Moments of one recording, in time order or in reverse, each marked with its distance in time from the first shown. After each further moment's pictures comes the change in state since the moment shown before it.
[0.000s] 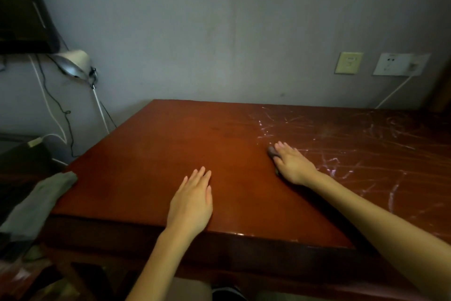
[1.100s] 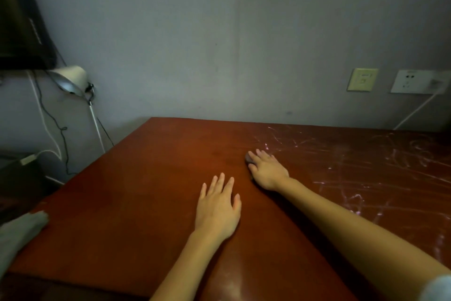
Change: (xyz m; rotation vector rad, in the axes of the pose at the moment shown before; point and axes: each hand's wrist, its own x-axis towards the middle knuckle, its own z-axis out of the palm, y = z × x) left_hand 0.098 0.028 0.031 0.069 -0.079 -0.007; right_hand 0.116 -0.036 0.013 0.009 -0.013 -0.047
